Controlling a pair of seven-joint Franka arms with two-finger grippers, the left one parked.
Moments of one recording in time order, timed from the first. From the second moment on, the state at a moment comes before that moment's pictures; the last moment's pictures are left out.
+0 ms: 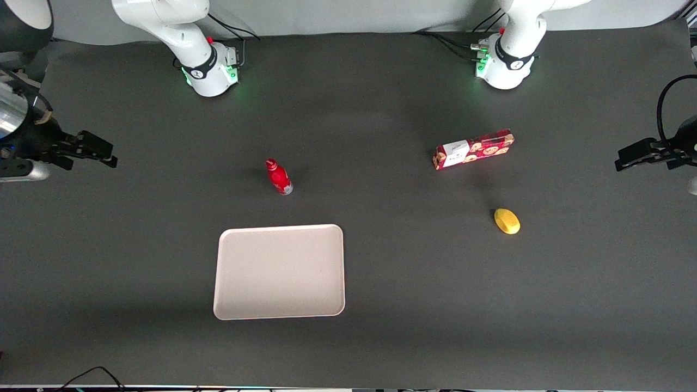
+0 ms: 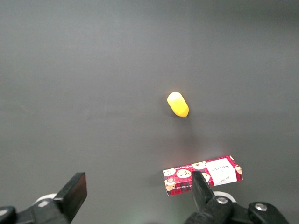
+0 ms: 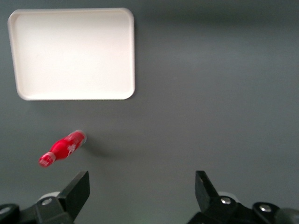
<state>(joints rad) 0.08 -0.02 -0.03 -1.65 0.02 1.60 0.02</state>
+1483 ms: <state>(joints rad) 0.66 -0.02 -0.13 -1.99 0.07 1.96 0.23</state>
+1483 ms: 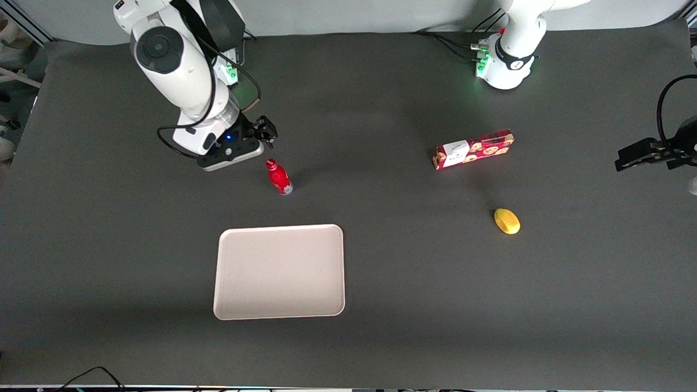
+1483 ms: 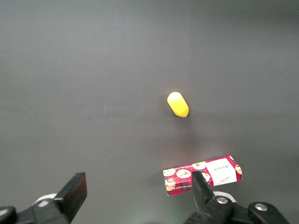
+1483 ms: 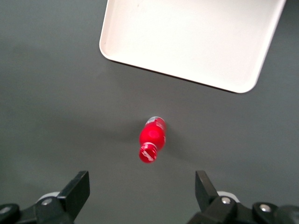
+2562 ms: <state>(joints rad) 0.67 0.08 -0.10 -2.23 0.07 2.23 0.25</state>
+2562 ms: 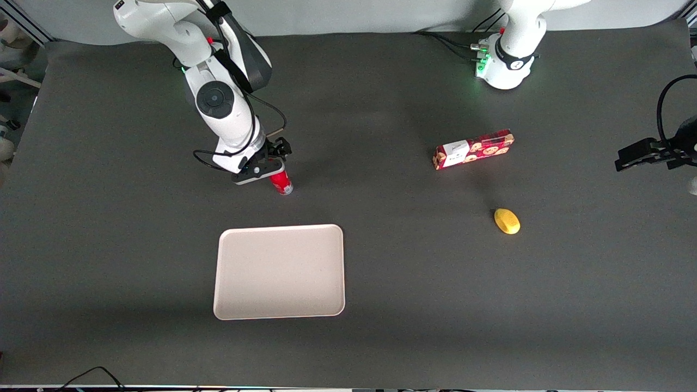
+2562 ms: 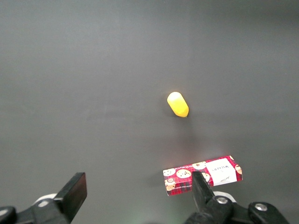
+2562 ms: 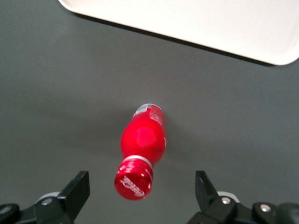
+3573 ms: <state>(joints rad) 0.67 0.10 -0.08 -2.24 0.07 2.24 0.25</state>
